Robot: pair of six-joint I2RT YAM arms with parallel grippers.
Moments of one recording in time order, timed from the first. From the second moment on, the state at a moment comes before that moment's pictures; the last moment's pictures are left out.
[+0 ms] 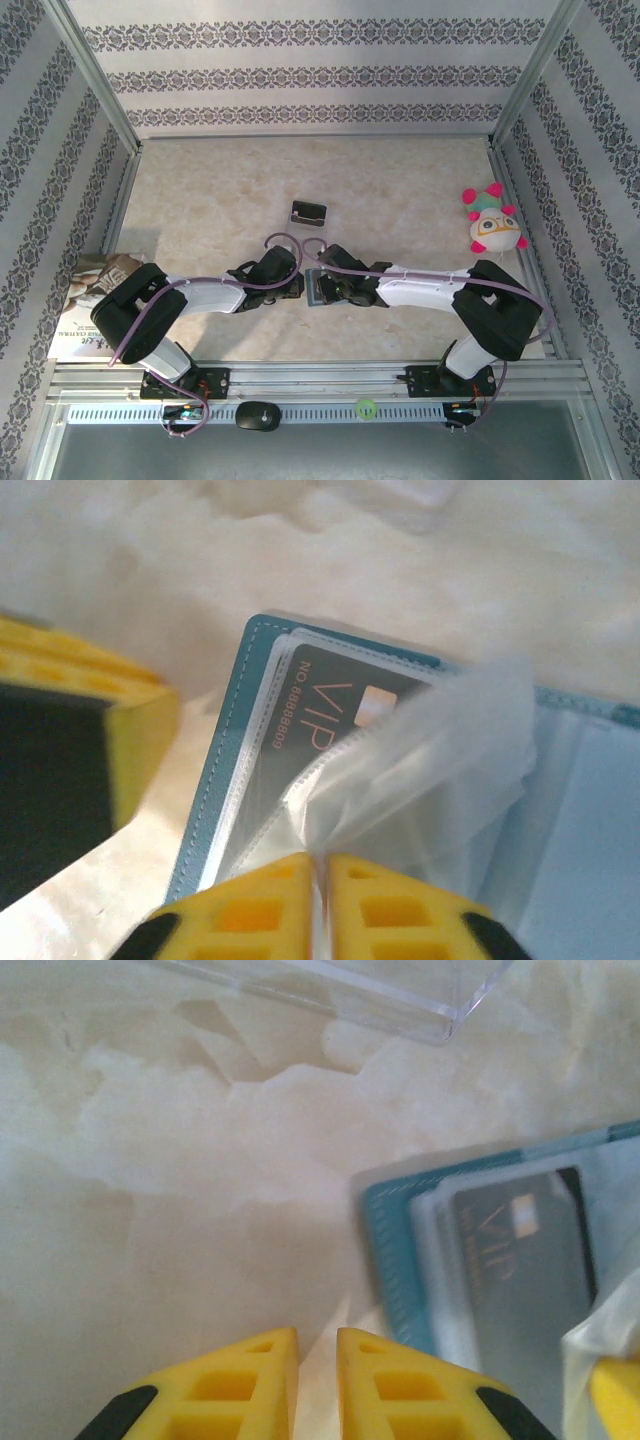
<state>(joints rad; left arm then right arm) -0.74 1.57 0.60 0.06 -0.01 -0.74 0.90 1.57 0.77 -0.21 0.07 0.59</state>
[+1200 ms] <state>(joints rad) -0.69 1.22 0.44 -0.07 -0.08 -0.75 0.97 1.74 0.99 -0.44 0.17 0.42</state>
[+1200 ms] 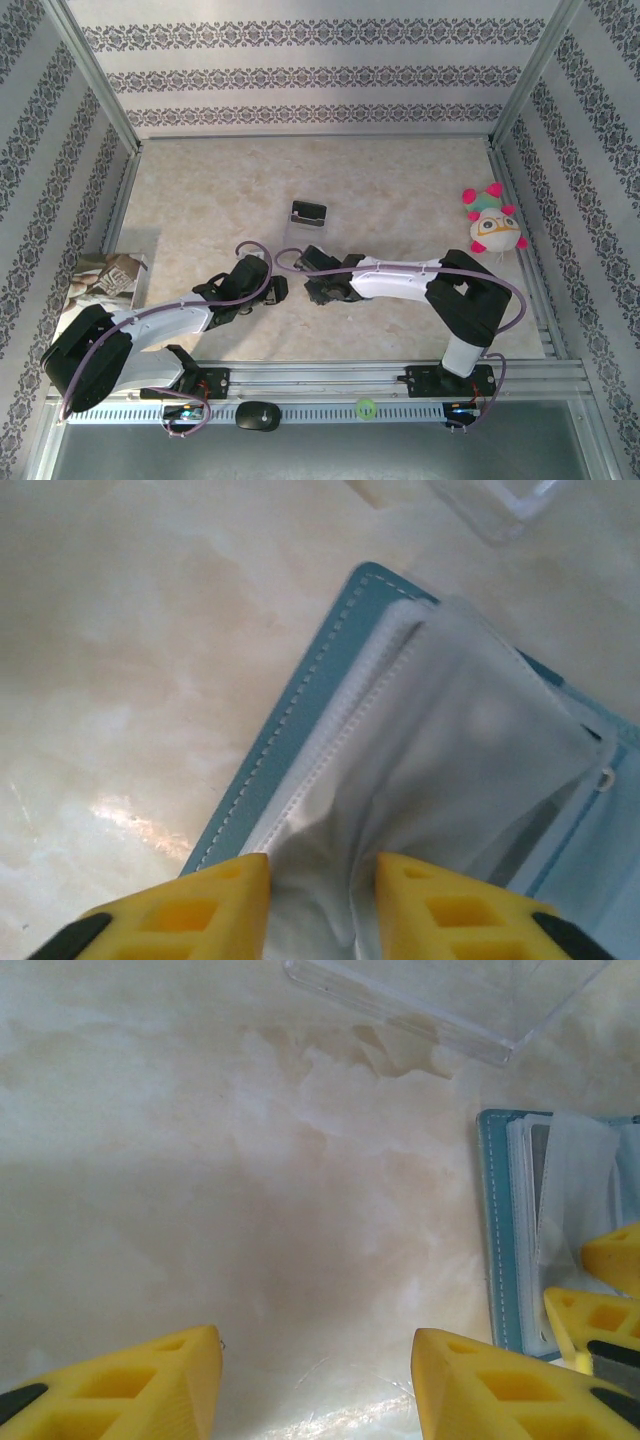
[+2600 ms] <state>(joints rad) -0.79 1.51 0.59 0.10 0.00 -0.77 0.82 1.56 0.76 -0.14 -0.23 0.54</state>
